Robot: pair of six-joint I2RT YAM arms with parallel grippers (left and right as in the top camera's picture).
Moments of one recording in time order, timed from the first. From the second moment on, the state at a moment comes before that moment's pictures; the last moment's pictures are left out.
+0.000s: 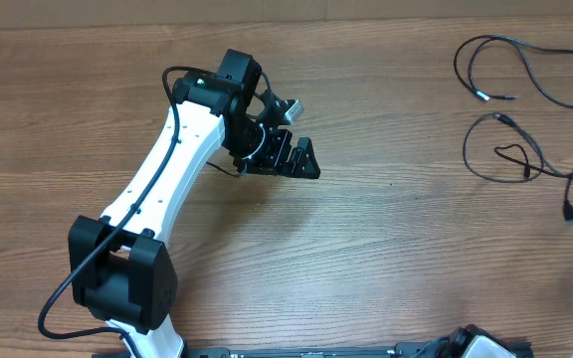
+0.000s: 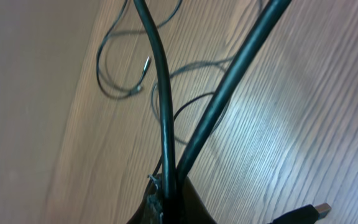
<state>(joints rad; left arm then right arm) -0.35 1.87 1.65 -1.23 0.67 -0.02 -0.61 1.26 1.44 -1.10 -0.13 0.72</state>
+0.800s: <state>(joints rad) -0.35 1.87 1.65 -1.23 0.65 -0.02 -0.78 1.26 1.44 -0.73 -0.46 0.70</state>
